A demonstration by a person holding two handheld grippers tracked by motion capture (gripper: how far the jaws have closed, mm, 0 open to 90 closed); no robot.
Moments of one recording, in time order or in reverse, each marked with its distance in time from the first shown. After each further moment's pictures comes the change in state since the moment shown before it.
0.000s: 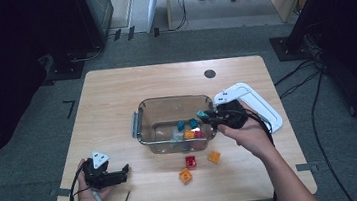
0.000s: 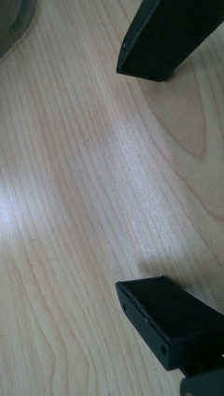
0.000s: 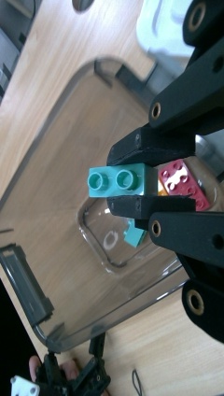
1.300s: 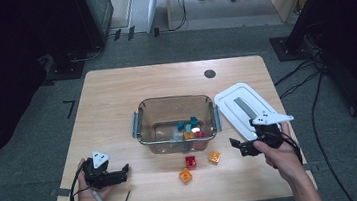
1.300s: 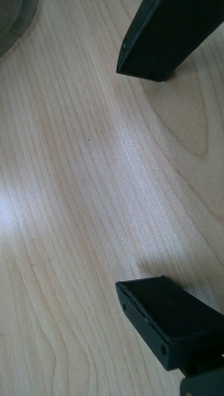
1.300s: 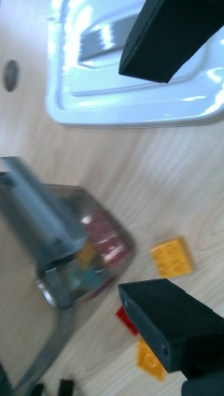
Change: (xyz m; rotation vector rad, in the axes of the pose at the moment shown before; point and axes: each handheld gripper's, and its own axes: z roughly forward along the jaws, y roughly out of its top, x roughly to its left) left arm 0.000 0.001 0.000 0.002 0.000 -0.002; right arm -0.029 -0.104 -0.046 -0.058 -0.143 0.131
